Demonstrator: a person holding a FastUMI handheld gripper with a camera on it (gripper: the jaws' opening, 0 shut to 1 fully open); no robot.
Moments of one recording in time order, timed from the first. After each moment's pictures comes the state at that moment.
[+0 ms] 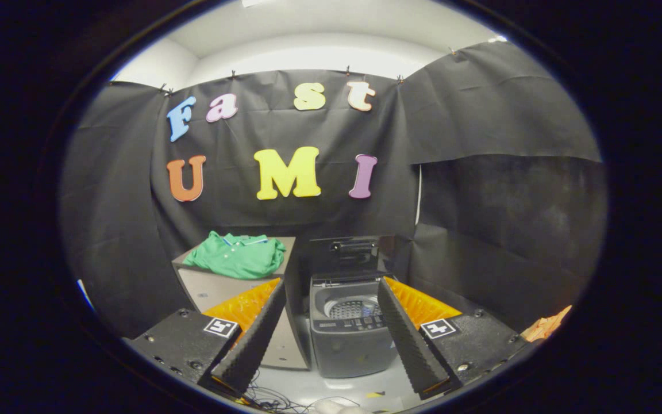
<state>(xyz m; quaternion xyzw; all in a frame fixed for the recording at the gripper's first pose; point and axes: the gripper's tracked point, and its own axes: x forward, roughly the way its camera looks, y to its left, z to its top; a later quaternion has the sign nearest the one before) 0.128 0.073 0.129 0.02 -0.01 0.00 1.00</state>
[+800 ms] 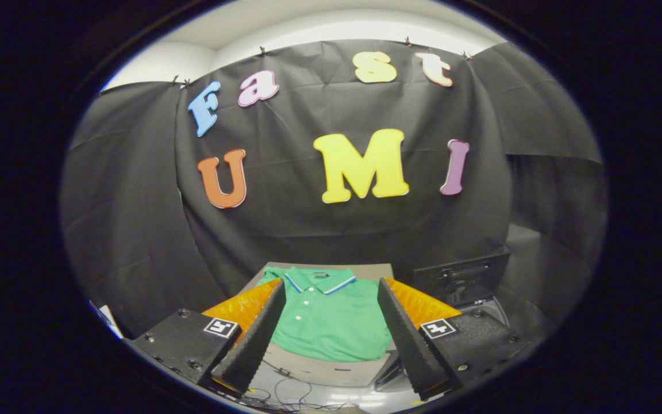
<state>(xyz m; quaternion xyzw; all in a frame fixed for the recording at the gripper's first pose) 0.354 0.303 0.212 0.03 0.07 0.14 0.99</state>
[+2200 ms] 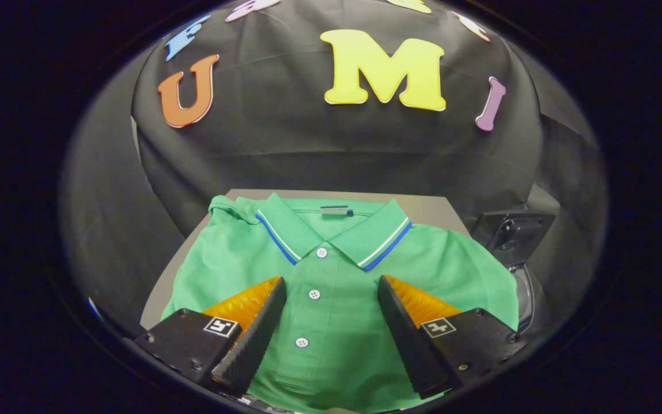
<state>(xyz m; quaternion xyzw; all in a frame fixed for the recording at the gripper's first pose) 0.518 0.387 0.071 -0.02 0.24 0.08 0.97</state>
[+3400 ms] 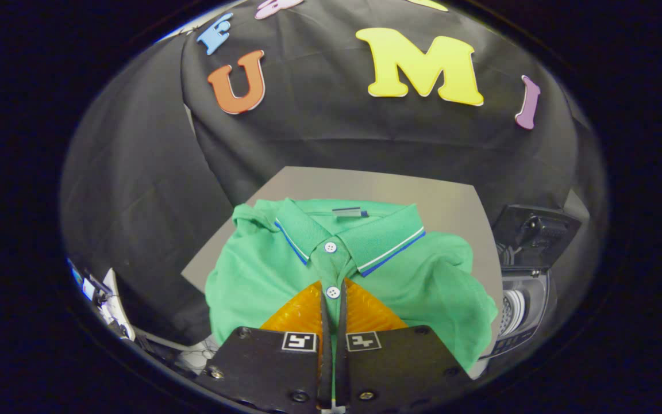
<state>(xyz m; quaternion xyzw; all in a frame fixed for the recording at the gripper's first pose) 0.433 0.366 0.076 -0.03 0.27 0.22 0.94</state>
